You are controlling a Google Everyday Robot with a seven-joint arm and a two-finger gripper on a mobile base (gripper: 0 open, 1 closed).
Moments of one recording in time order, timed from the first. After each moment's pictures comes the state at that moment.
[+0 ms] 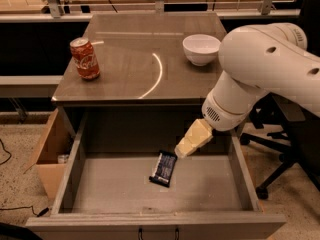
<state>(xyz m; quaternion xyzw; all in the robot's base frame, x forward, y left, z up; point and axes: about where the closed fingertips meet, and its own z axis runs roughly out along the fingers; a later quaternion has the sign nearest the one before) 0.473 -0.123 0.800 -0.31 0.95 0.05 0.09</state>
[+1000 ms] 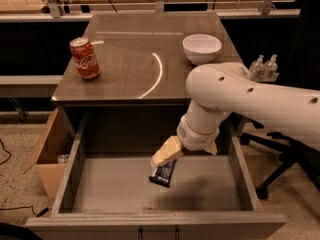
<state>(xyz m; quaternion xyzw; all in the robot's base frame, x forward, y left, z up) 0.469 -0.076 0.709 -0.18 0.98 0.10 0.00</state>
